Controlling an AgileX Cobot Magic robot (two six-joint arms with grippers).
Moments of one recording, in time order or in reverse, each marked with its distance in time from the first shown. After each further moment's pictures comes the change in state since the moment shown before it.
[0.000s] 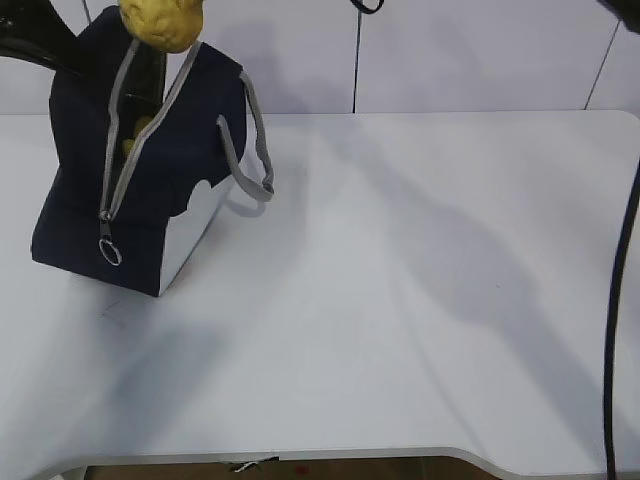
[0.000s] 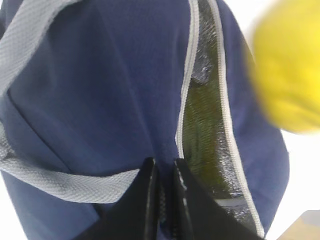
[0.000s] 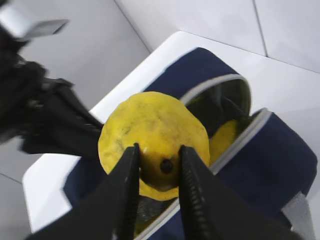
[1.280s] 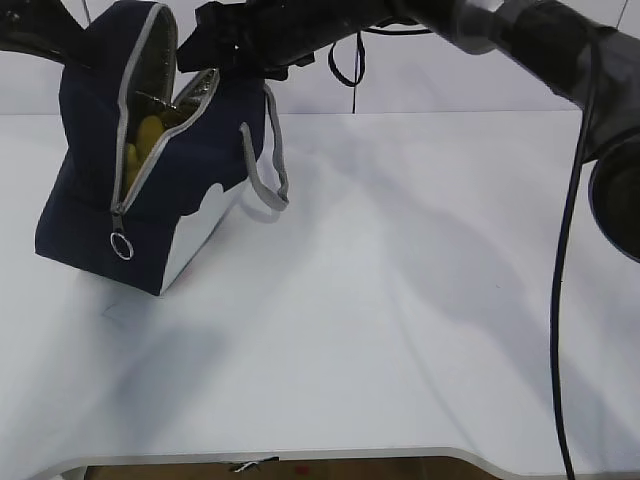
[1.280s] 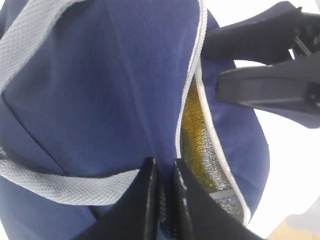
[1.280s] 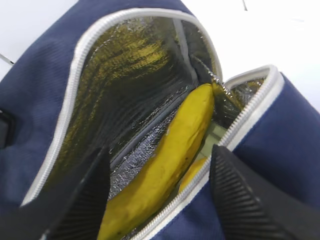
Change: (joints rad) left arm 0.000 0.000 0.000 -0.053 0.002 0.000; right arm 0.009 0.141 0.000 -0.018 -0.039 -0.010
